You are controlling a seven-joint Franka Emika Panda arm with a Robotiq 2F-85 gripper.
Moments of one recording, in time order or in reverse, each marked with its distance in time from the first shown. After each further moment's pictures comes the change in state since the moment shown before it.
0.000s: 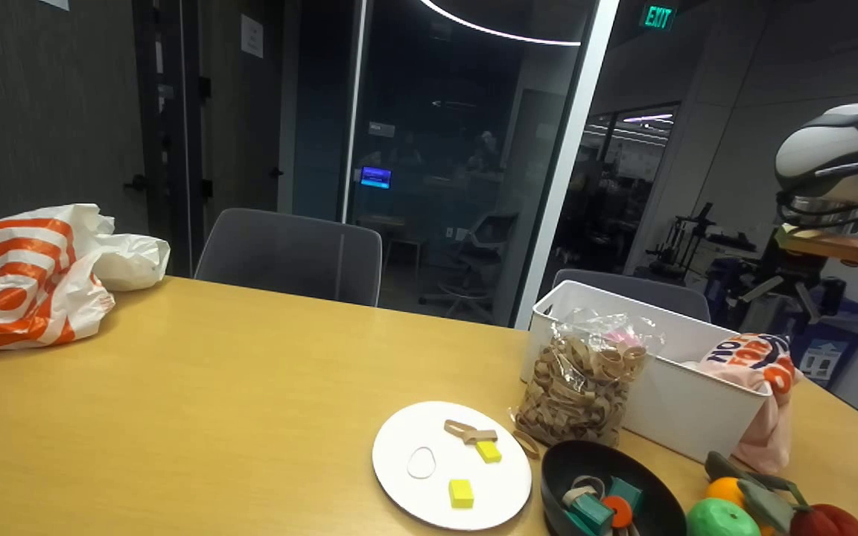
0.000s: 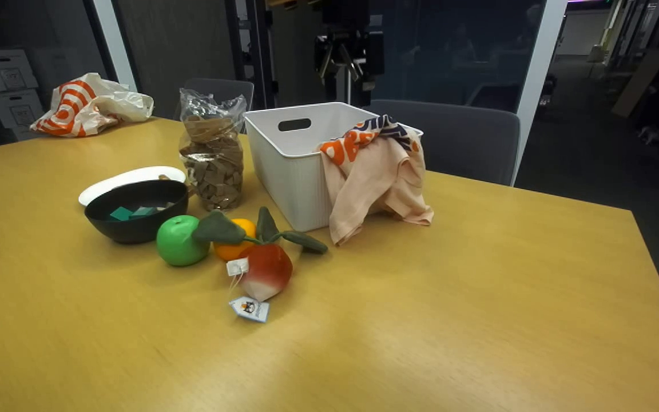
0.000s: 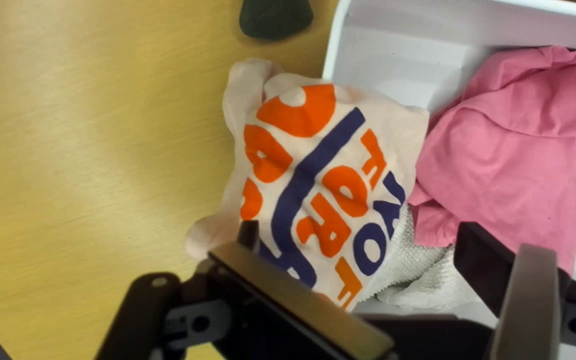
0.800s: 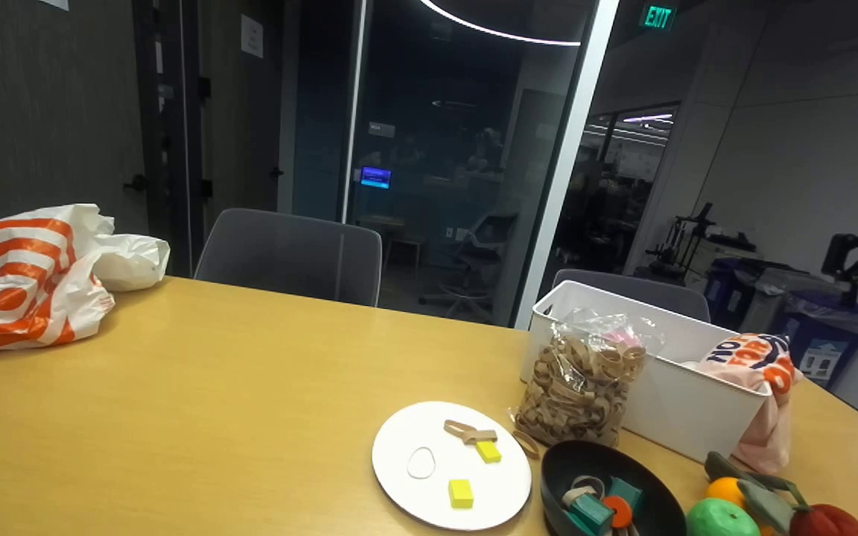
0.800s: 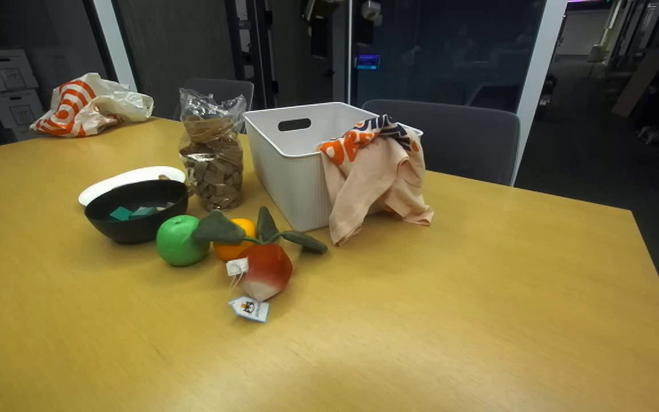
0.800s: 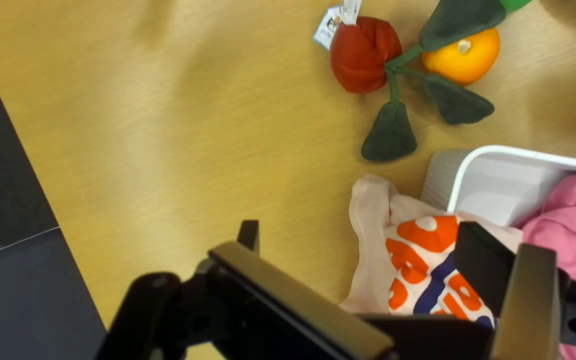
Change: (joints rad) arm -0.022 -0.164 -0.036 0.022 -0.102 -0.387 -0.054
